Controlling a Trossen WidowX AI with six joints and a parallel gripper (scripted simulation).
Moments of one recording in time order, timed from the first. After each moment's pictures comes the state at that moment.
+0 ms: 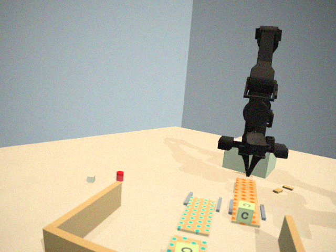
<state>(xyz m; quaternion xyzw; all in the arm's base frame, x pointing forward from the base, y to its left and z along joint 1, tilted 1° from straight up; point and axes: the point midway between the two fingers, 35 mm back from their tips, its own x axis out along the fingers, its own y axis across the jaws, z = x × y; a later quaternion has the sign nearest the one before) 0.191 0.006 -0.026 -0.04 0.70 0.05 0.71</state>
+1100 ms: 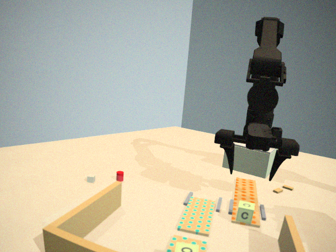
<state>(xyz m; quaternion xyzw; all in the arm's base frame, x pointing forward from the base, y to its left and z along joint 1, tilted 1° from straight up) 0.289 0.018 0.010 -0.02 0.69 0.03 0.72</state>
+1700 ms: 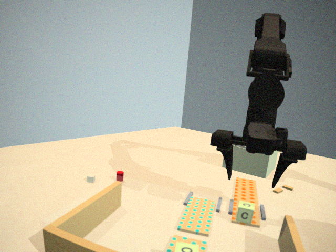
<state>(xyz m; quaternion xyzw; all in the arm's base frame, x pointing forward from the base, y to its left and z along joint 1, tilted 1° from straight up) 0.350 0.025 0.021 -0.02 0.69 0.03 0.72</state>
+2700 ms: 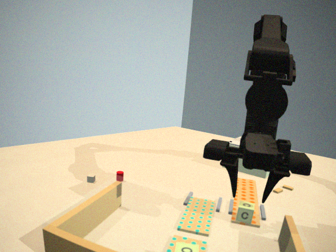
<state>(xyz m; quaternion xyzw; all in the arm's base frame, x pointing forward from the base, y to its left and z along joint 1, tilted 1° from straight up) 0.407 0.028 0.012 -0.02 0.69 0.03 0.72</state>
